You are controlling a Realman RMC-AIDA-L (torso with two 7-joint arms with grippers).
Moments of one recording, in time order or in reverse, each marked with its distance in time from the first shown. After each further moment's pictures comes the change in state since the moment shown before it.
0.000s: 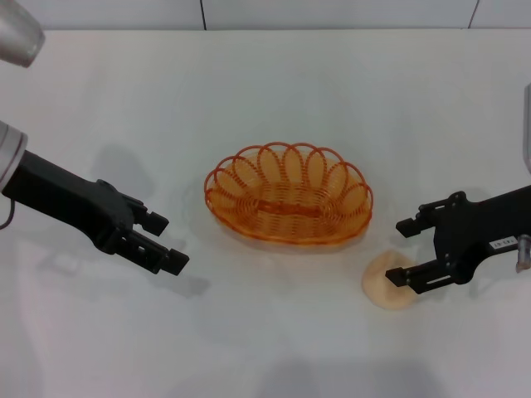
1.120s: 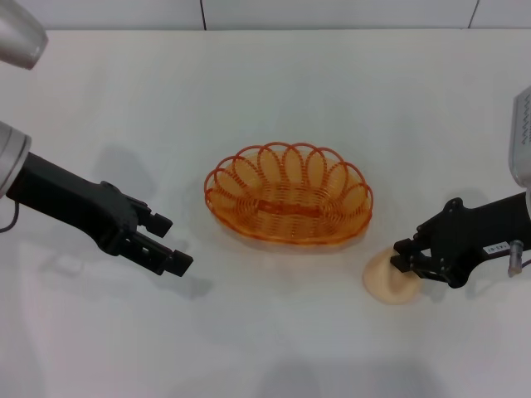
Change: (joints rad) left arm 0.001 -0.007 -0.004 -0.005 -0.001 -0.002 0.002; right arm 0.000 0.000 -0.035 0.036 -0.015 0.053 0.012
